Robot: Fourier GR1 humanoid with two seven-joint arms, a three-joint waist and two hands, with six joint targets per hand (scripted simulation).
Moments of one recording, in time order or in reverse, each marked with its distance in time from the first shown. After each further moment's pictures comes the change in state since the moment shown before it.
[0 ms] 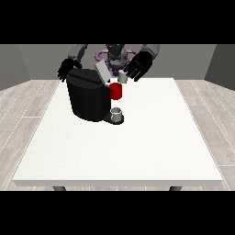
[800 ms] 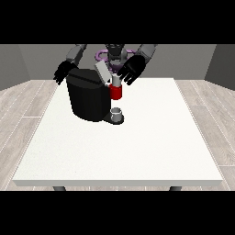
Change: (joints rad) left arm -0.041 -0.057 -0.019 -0.003 -0.033 -0.003 0.031; right arm -0.020 -0.020 -0.054 0.030 -0.008 -0.027 -0.031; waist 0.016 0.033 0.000
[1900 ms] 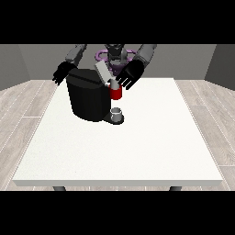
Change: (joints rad) left arm -0.007 -0.011 0.010 0.021 -0.028 0.008 -0.021; right arm -0.005 0.004 -0.012 -0.020 -0.016 -0.008 0.000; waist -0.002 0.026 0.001
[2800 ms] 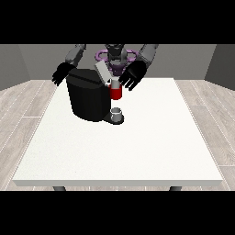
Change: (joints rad) left arm 0.013 0.011 -0.012 -0.004 -0.041 0.006 -0.031; right arm 0.010 -0.012 -0.015 0.009 -0.009 0.000 -0.009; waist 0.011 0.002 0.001
